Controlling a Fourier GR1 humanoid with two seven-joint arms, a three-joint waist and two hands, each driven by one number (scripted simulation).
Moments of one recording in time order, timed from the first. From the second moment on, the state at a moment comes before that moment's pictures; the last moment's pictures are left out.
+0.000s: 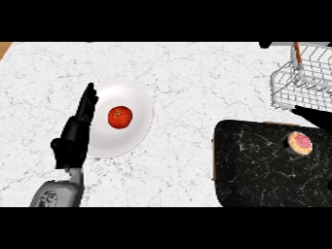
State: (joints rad) left arm -0.14 0.02 -0.07 -1.55 -0.18 0.17 0.03; right arm -0.15 -0.52 -0.16 -1.60 0.90 0.74 -0.21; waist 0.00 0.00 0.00
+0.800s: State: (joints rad) left arm -0.13 0.02 -0.08 -1.56 -0.18 0.17 0.04; right arm -0.14 -0.42 -0.16 -1.50 0.93 0.61 -0.24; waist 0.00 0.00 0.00
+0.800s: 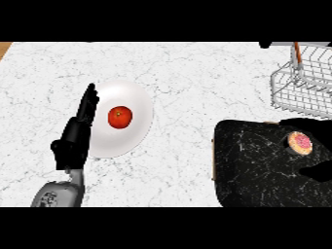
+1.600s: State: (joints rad) left arm -0.13 0.02 -0.09 -1.57 -0.19 0.17 0.05; right arm -0.18 -0.31 -0.06 -1.49 1.23 0.40 0.04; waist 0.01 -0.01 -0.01
